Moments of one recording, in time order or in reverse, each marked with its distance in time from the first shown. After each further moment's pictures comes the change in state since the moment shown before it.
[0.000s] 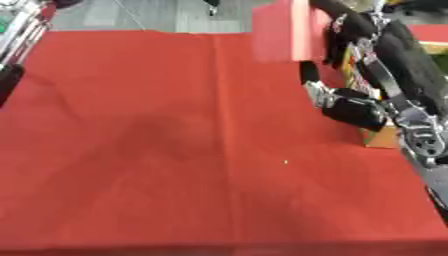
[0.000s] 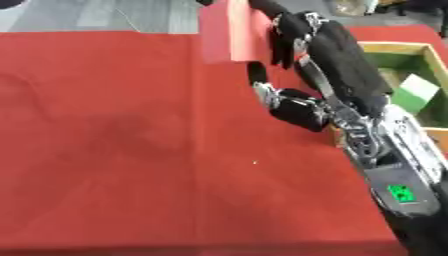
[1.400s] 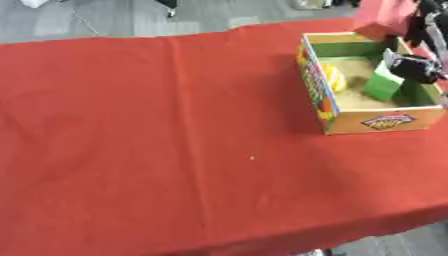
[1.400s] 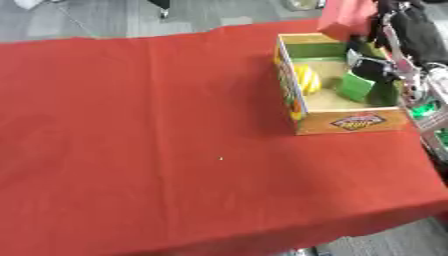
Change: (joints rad) left arm 0.453 -0.106 0.324 -0.118 -0.003 -0.208 0.410; right arm 0.132 -0.331 -0.287 0.384 -0.154 0.145 -0.006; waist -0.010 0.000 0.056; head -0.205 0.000
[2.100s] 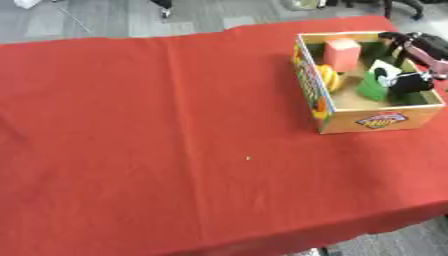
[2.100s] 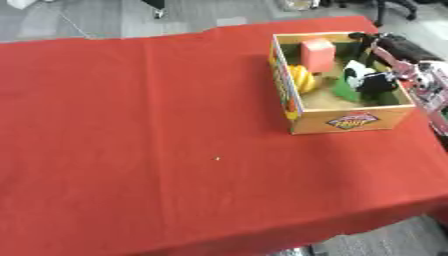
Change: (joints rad) left arm 0.102 -0.139 0.043 -0.019 -0.032 -0.071 0.067; right arm -0.065 -0.078 0.009 0.371 0.008 -0.239 0.242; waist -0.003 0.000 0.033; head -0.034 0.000
